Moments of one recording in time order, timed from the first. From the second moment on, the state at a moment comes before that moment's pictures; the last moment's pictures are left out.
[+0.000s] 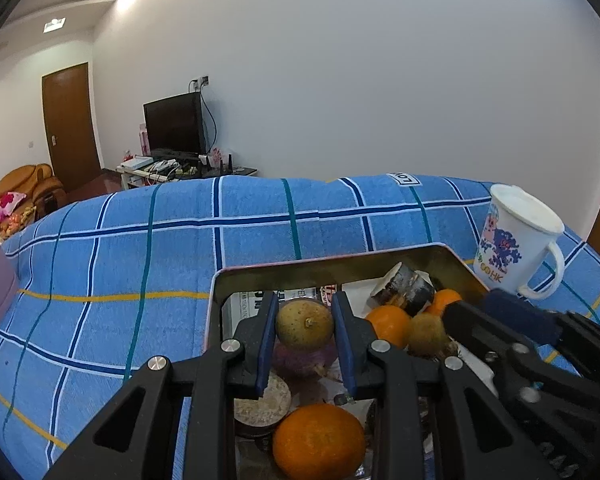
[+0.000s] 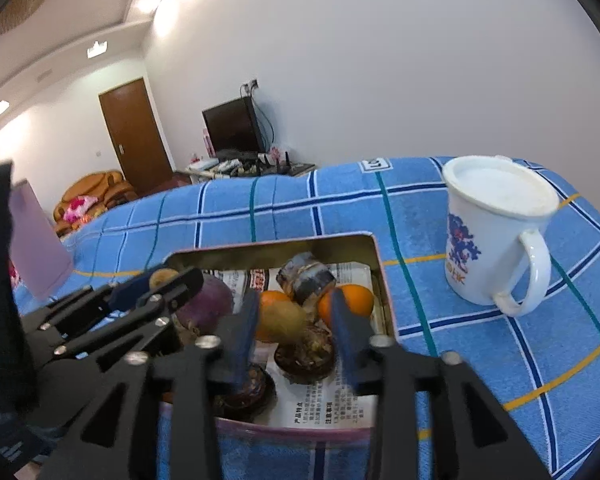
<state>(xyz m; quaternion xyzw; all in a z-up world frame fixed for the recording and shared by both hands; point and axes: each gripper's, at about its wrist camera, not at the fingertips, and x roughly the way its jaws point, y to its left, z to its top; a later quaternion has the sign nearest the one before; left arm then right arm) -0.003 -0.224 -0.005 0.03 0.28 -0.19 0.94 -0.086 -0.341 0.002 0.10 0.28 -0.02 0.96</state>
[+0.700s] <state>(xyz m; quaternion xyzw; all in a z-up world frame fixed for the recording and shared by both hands) -0.018 -0.224 0.000 0.03 0.26 -0.20 0.94 -0.144 -0.353 0.031 0.13 0.11 -0.10 0.98</state>
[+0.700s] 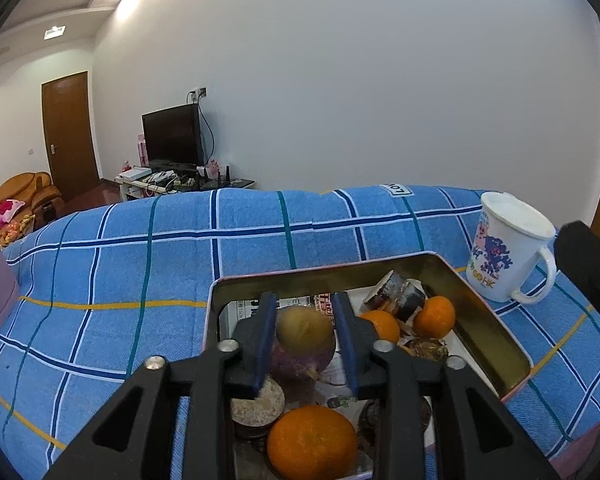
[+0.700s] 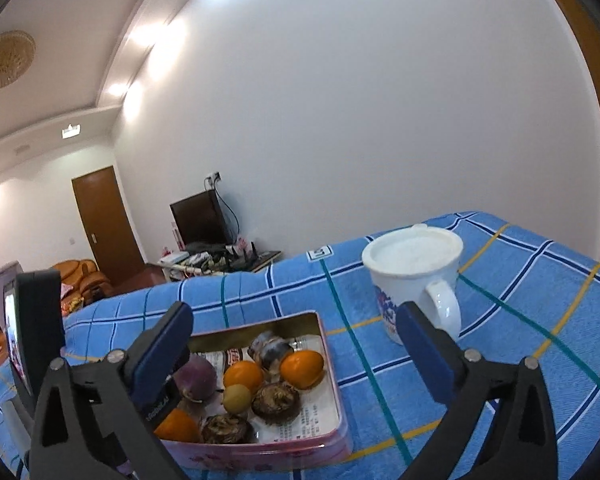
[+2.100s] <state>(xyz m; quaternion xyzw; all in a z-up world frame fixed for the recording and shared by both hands) -0.116 -0.184 0.018 0.04 0.14 -0.15 0.98 -0.225 -0.286 0.043 -0.03 -0.03 -0.14 0.99</state>
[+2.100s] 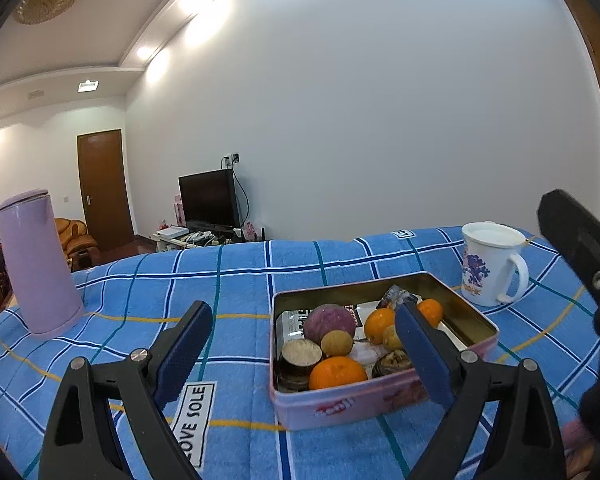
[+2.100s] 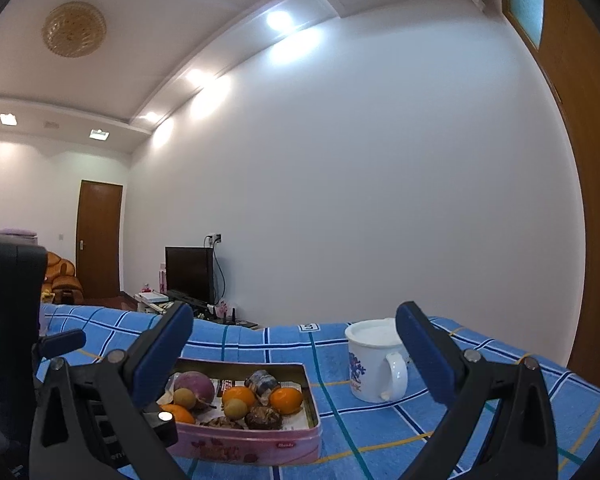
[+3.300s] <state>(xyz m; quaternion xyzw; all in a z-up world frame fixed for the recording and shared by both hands) -0.140 -0.177 0.018 0.03 0.13 -0.14 0.98 -0.251 -0.290 0.040 0.00 -0.06 -0.16 0.99</state>
